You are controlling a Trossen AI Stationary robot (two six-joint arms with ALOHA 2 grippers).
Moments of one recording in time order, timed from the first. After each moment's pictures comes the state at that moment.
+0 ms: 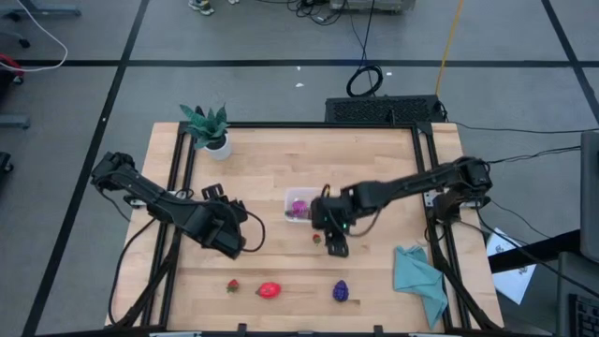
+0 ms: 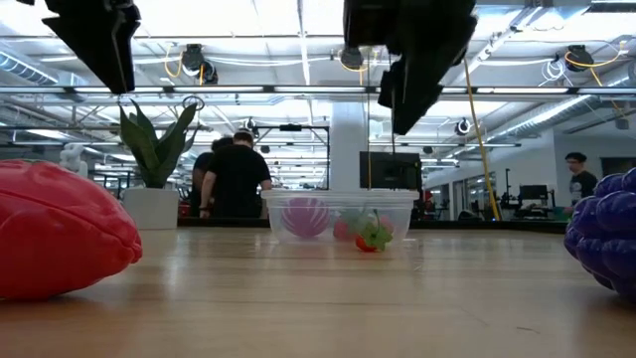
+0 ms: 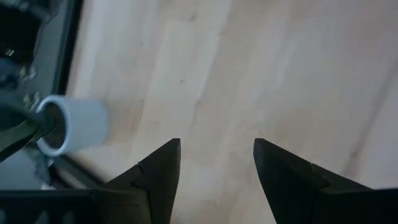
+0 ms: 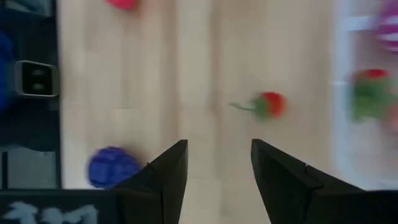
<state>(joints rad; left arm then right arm) -0.49 1.48 1.25 -1.41 -0.50 -0.78 0.16 1.73 1.32 -0.74 -0.26 0.28</state>
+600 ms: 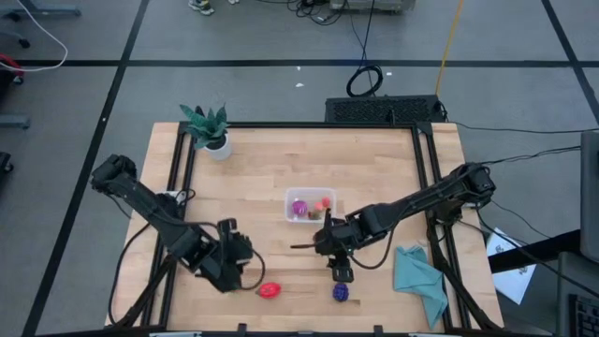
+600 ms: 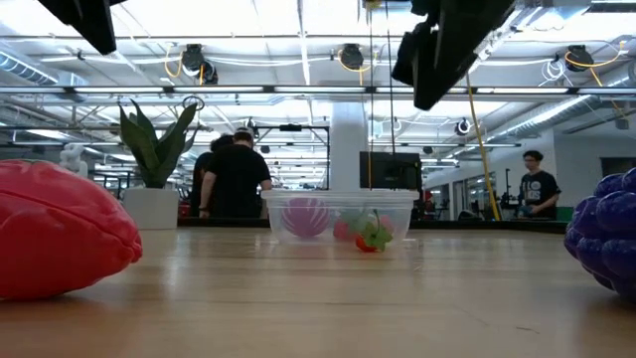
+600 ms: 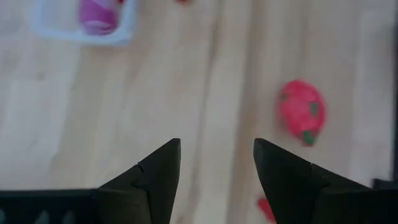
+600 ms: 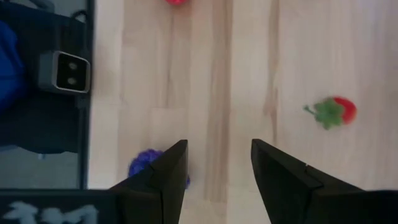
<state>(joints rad) -0.68 1.51 1.25 -0.98 -0.37 -0.74 0.34 1.74 1.32 -0.67 -0.16 0.40</state>
